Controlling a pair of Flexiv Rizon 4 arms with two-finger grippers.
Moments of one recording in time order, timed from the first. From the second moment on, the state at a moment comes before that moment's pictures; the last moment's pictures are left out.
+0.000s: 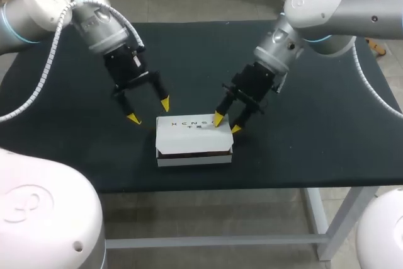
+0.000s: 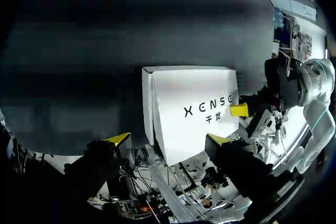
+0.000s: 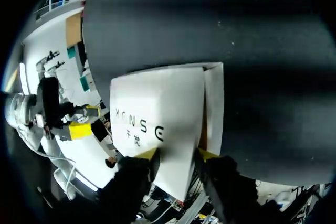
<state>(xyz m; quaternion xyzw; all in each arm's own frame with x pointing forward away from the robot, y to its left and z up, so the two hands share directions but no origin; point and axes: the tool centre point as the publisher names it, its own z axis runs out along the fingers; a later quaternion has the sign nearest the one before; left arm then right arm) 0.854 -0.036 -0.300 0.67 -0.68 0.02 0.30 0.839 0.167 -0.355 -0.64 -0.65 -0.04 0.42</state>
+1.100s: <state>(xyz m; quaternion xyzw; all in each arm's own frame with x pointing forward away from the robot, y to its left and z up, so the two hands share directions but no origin) 0.839 -0.085 -0.250 0.40 -0.90 0.15 0.04 0.839 0.167 -0.355 -0.64 -0.65 -0.04 0.42</state>
